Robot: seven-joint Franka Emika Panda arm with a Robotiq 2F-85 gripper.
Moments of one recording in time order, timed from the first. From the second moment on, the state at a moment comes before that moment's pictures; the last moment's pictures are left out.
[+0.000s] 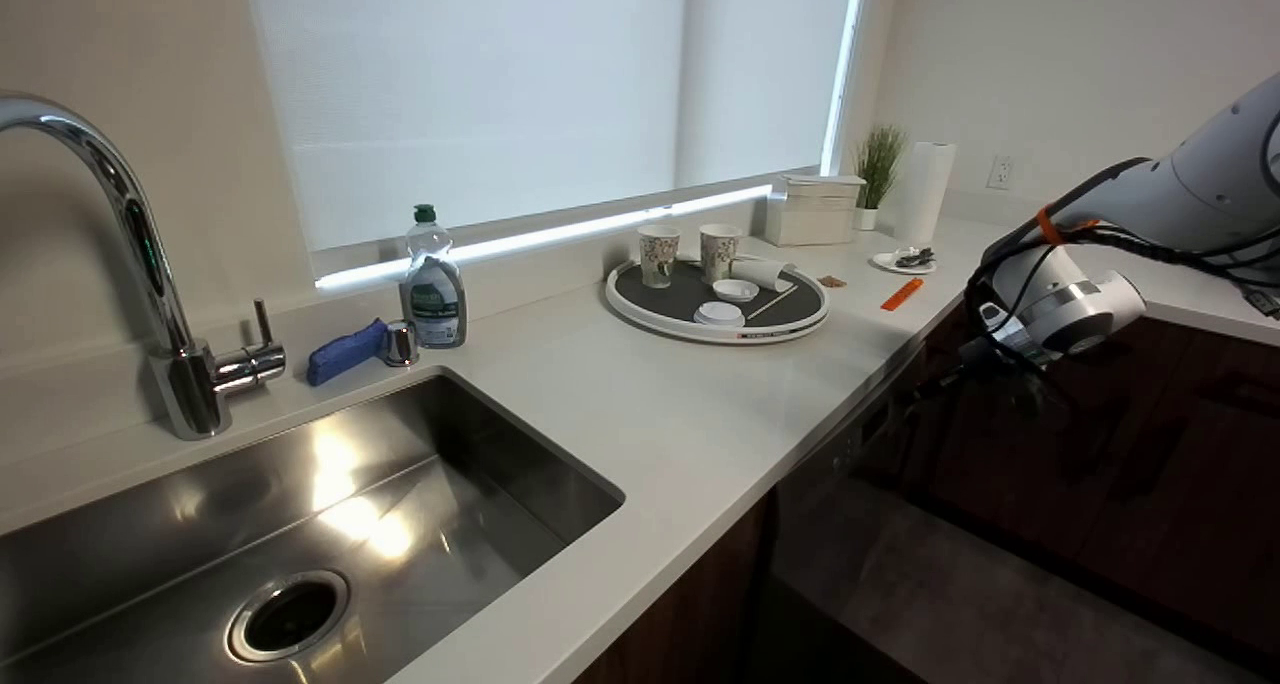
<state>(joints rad) -0.34 0.81 -0.11 -1.67 1.25 2.39 -1.77</state>
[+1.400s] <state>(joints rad) -0.39 0.82 -0.08 -1.68 1.35 2.35 -1.65</state>
